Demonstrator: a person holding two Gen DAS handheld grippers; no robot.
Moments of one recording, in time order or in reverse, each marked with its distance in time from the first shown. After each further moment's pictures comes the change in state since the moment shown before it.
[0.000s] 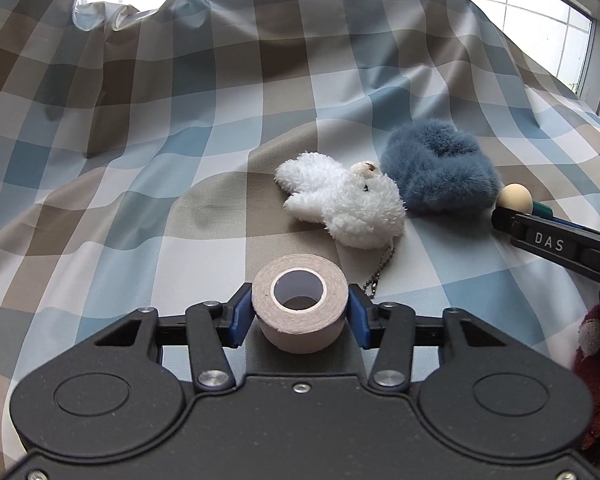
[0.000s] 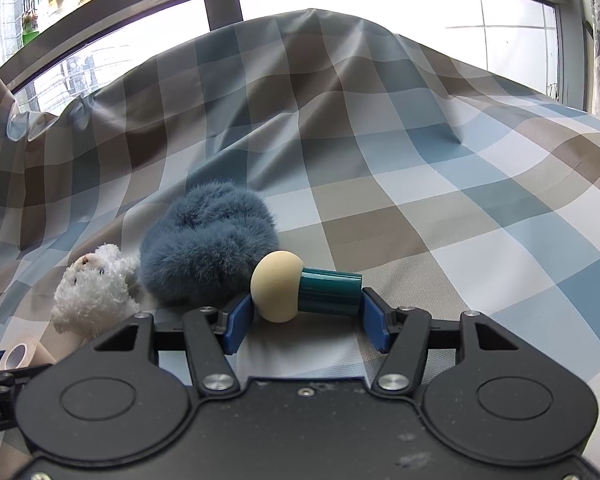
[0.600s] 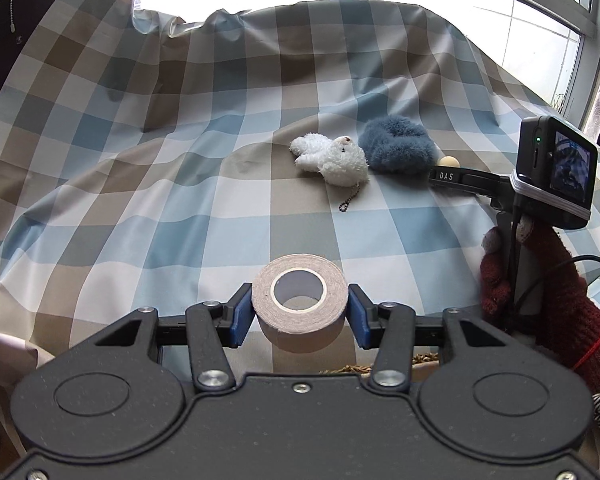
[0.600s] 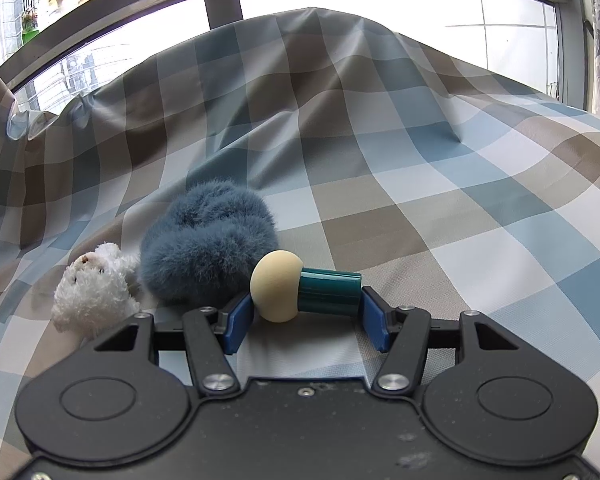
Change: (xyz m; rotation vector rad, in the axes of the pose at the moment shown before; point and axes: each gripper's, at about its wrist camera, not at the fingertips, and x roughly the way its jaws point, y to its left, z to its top) left arm -0.127 -0.003 -0.049 -0.058 -0.003 0.006; right arm 0.000 0.000 0.001 -0.004 0.006 -0.002
